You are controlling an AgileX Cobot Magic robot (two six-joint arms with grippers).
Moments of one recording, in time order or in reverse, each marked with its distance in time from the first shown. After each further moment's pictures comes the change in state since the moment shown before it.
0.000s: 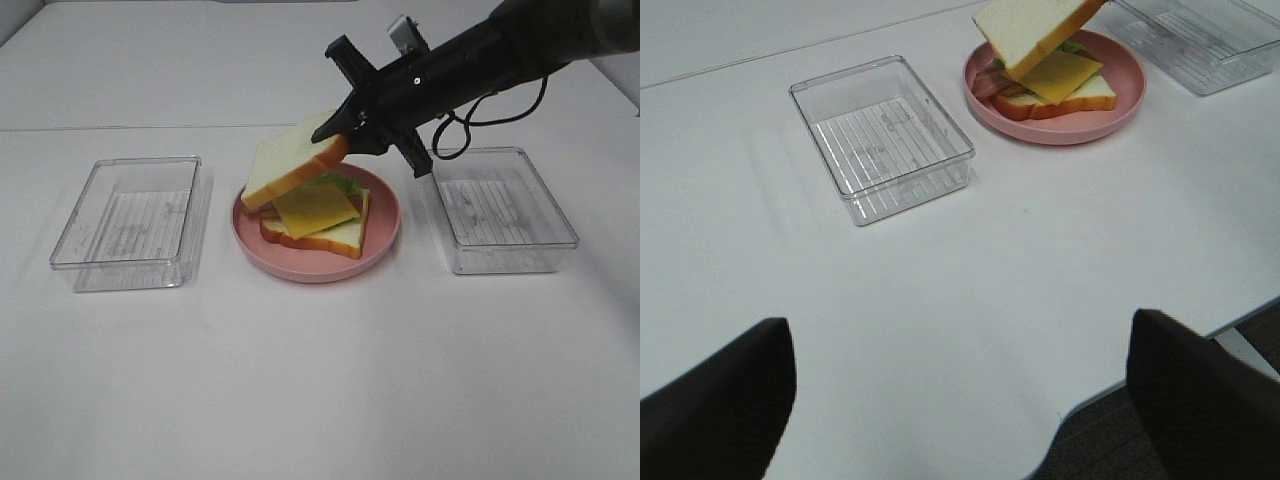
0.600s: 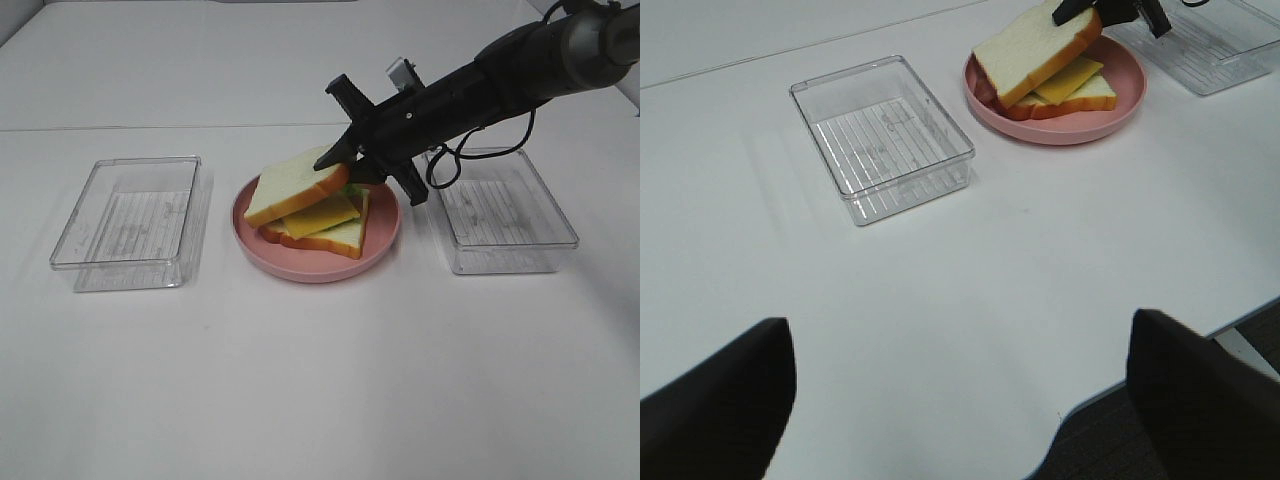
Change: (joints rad) left arm 0.000 0.000 0.000 0.000 0.000 0.000; right arm -0.001 0.096 0.001 0.025 -0.046 0.003
